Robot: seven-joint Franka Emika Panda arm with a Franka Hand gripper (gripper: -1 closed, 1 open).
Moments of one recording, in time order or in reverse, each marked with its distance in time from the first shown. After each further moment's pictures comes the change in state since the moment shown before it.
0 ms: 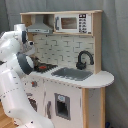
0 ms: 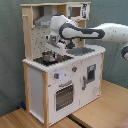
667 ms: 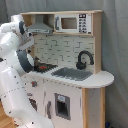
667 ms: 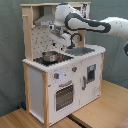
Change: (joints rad) arm 0.028 0.075 -0.021 0.056 -0.099 -0.088 -0.006
